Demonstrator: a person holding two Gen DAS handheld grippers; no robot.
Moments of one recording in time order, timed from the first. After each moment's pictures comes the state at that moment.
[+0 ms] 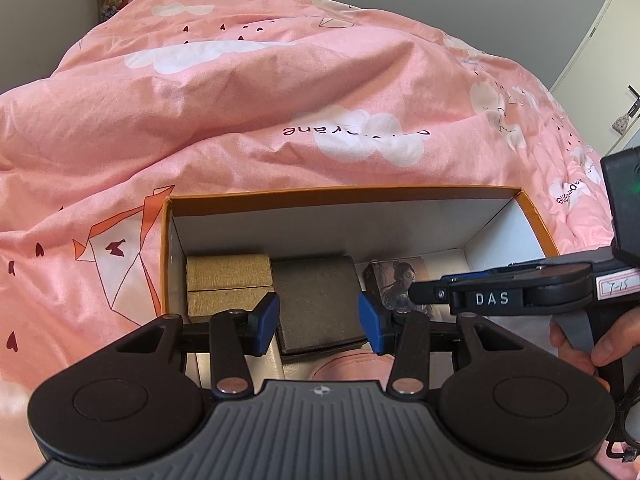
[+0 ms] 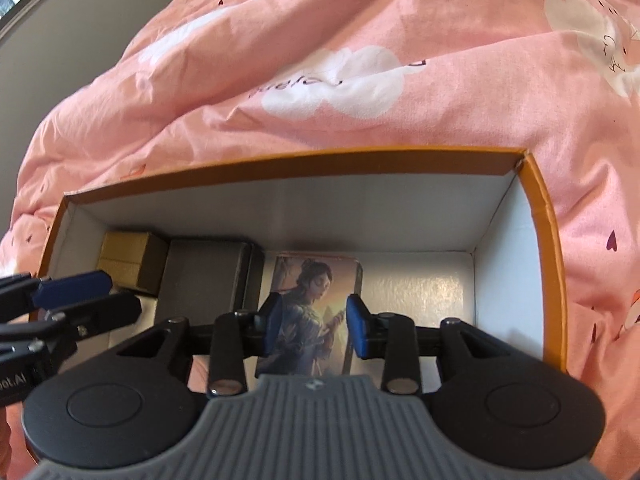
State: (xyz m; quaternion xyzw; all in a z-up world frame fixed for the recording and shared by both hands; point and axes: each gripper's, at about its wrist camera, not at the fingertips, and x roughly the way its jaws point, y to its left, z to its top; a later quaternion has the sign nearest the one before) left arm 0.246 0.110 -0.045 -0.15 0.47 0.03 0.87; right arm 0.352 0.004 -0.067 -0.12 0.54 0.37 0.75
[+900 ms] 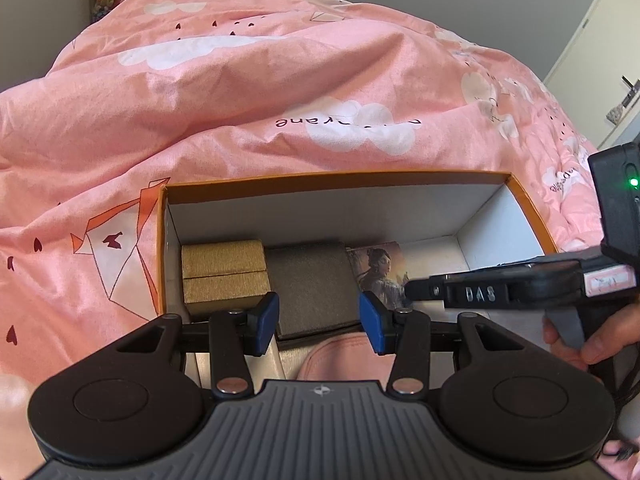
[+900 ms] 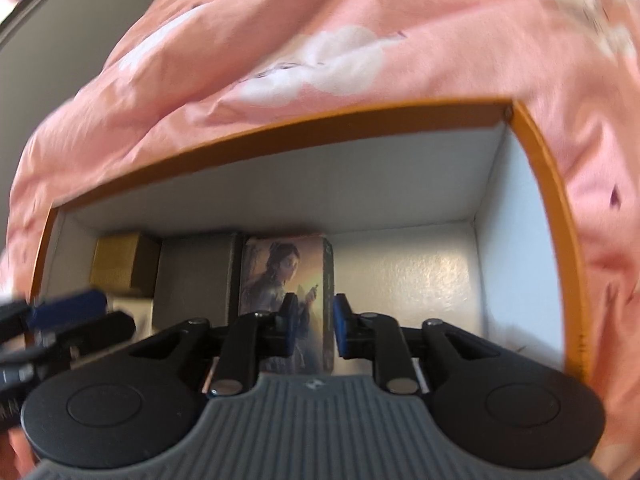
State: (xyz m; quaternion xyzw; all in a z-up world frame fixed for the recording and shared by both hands) left arm 0.237 0.106 -0.044 -0.14 0.47 0.01 0.87; right arm 0.344 0.002 -0.075 -0.10 0.55 0.36 0.75
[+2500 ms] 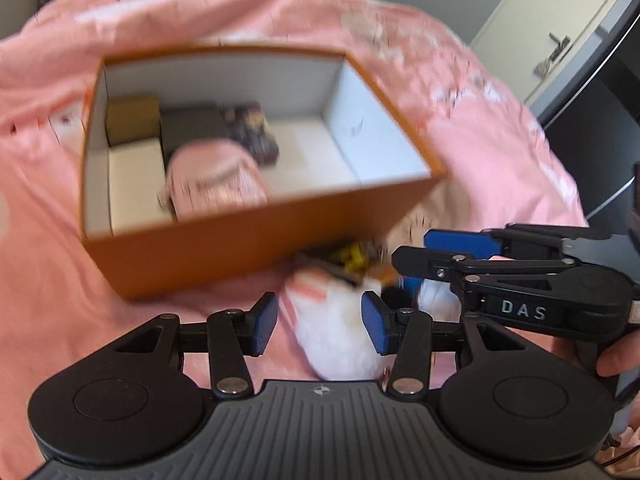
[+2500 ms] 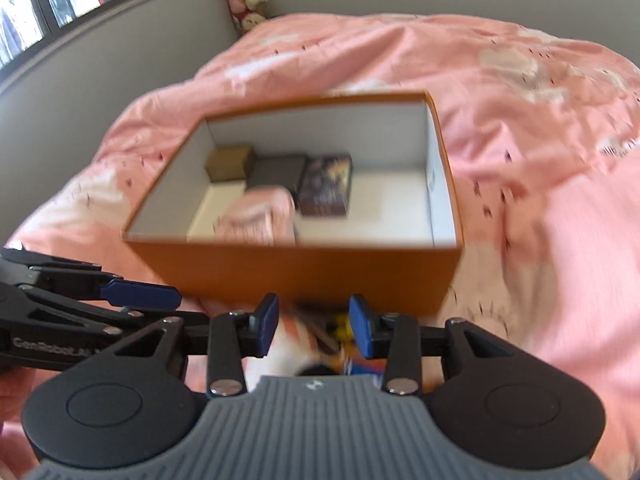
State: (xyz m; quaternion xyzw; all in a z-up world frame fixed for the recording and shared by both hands) left arm 0.091 0.012 -0.036 -0.15 0.49 -0.09 0.85; right arm 0.162 -0.163 -0.008 -0.11 0.42 0.40 0.81
